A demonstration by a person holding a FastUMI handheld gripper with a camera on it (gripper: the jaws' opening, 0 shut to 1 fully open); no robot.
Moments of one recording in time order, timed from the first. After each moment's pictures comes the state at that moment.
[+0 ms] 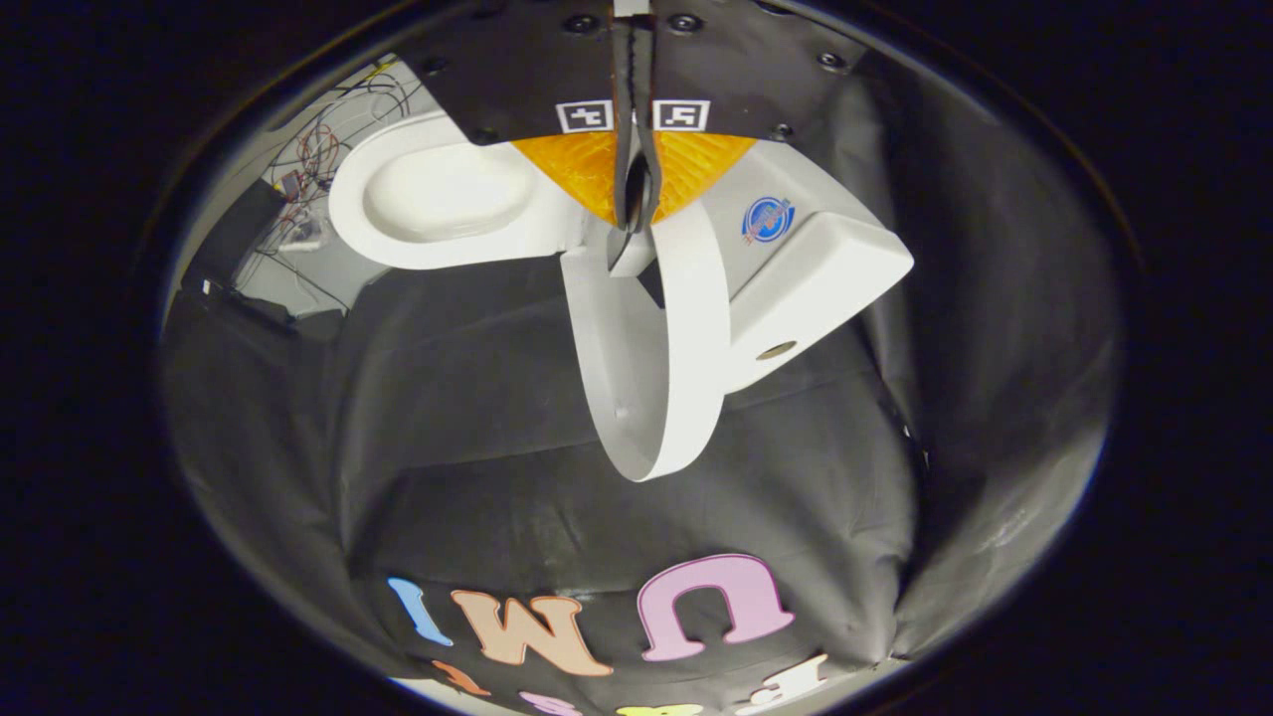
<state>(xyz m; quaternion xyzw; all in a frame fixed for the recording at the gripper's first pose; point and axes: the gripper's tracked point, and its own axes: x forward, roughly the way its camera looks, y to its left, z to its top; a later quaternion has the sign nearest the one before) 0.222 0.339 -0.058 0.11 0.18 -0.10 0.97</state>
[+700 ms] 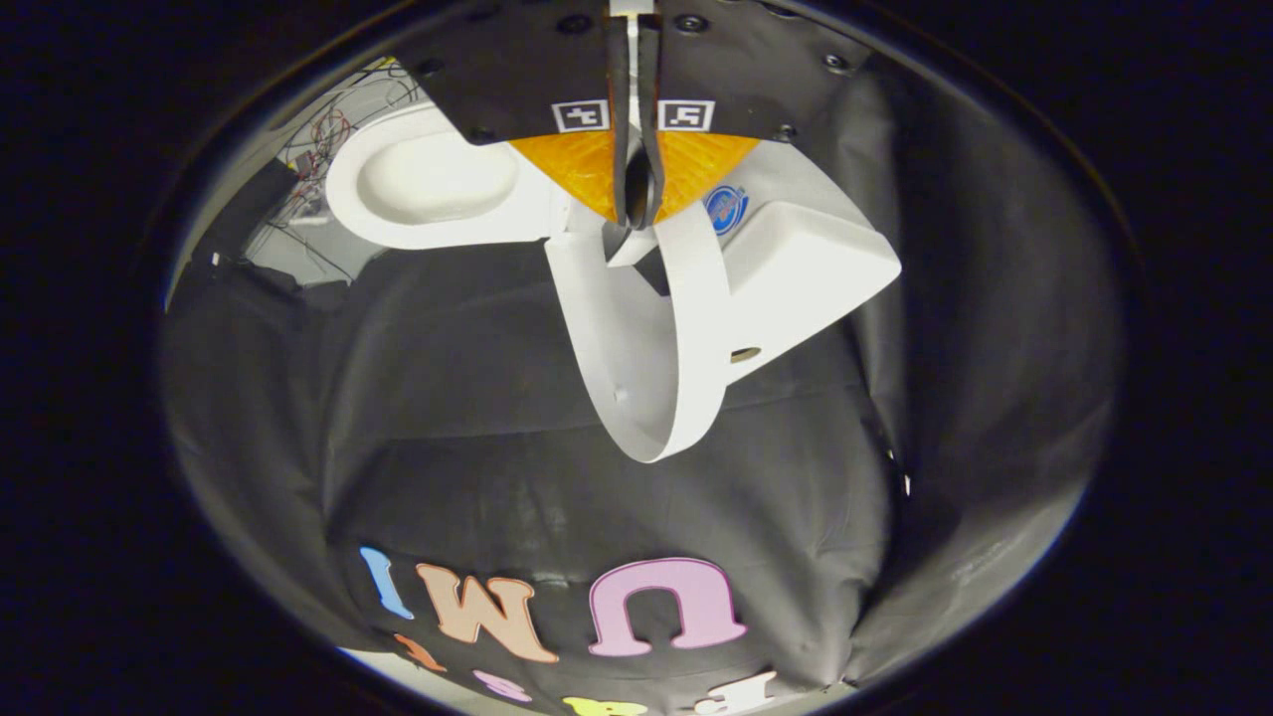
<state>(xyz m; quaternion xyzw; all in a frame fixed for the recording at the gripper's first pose) 0.241 0.377 -0.055 0.06 0.16 -0.12 0.98</state>
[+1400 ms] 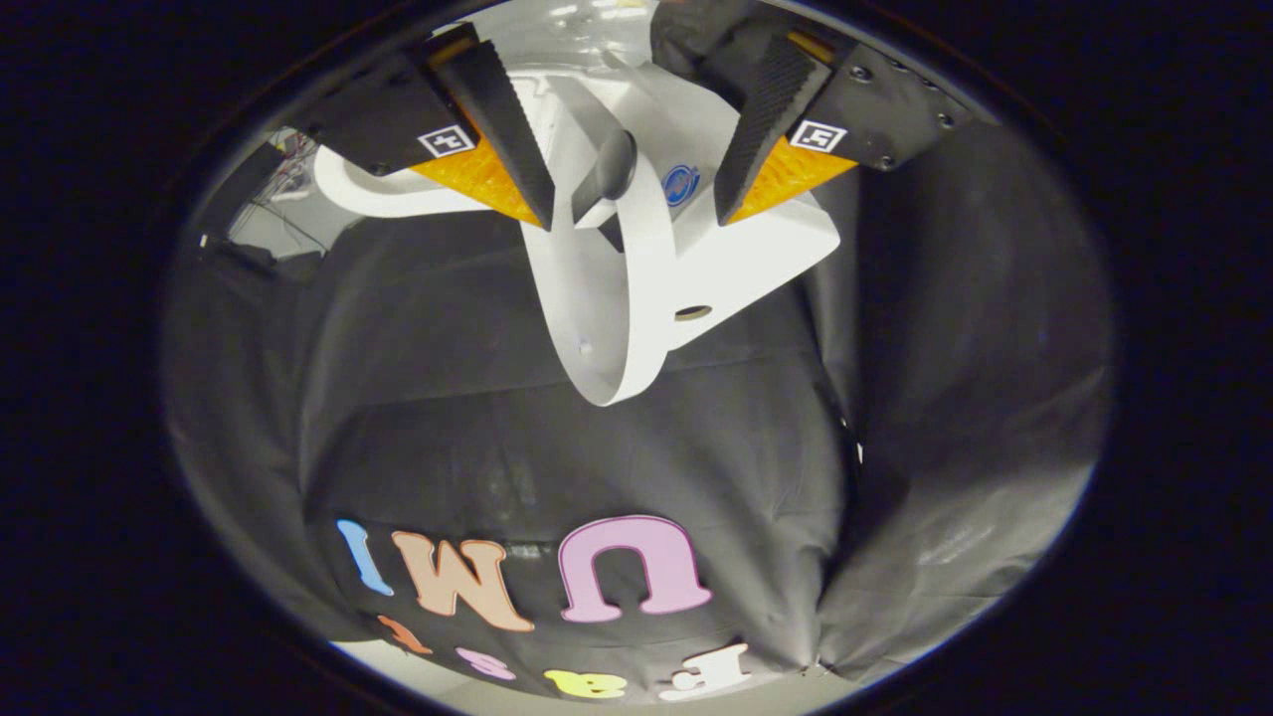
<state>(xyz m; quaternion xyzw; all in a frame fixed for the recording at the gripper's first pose) 0.224 0.397 -0.010 0.05 0.10 -0.05 0.99</state>
